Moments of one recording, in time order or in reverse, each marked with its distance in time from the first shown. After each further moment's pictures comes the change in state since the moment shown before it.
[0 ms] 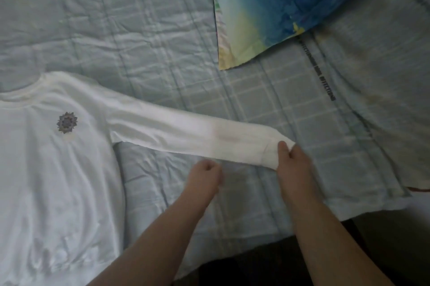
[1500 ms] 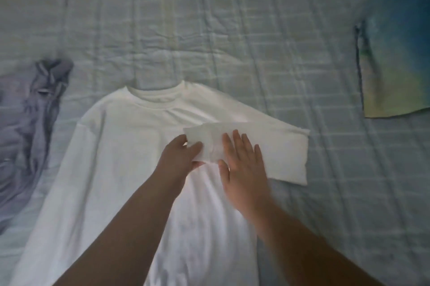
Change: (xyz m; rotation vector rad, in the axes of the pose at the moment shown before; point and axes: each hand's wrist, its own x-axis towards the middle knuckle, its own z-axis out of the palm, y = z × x) left_hand 0.090 -0.015 -0.408 -0.517 0.074 0.223; right_hand -0.202 -0.140 0.356 -0.742 -0.343 -1.039
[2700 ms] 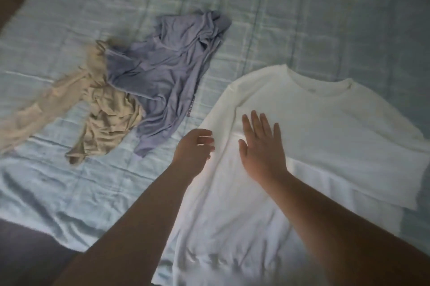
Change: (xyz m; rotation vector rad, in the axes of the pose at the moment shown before) left_hand -0.041 -0.022 -0.318 0.105 0.421 -0.042; right_hand 0.071 -0.260 0.145 -0.282 -0.151 -0.357
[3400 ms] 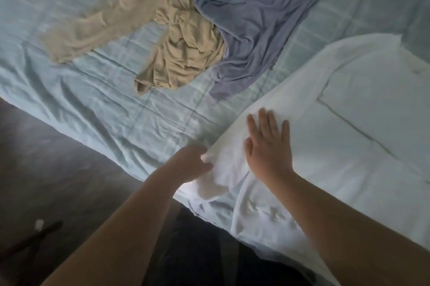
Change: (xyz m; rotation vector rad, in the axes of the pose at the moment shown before) left_hand -0.051 -0.165 -0.188 0.847 -0.305 -0.167; right_hand -0.066 -0.171 0.059 -0.175 -0.135 -0.202
